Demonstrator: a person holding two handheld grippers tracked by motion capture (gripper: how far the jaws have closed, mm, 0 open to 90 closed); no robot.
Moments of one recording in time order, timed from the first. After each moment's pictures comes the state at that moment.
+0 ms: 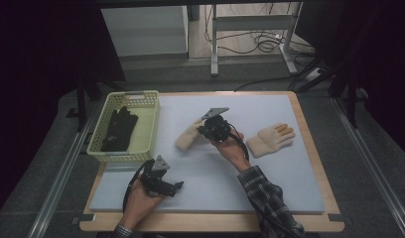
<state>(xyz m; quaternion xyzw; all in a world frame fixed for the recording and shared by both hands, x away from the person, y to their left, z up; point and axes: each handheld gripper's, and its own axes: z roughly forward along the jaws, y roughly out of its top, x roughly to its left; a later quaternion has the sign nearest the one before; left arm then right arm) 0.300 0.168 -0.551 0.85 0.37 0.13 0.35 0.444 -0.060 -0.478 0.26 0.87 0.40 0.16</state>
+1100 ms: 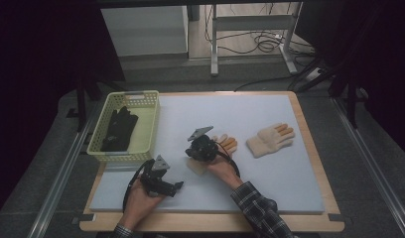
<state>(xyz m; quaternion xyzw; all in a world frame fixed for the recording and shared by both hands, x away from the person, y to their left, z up) 0.300 0.168 -0.551 0.85 0.38 0.13 0.35 0.402 -0.022 -0.520 0.23 0.90 0.37 0.08</state>
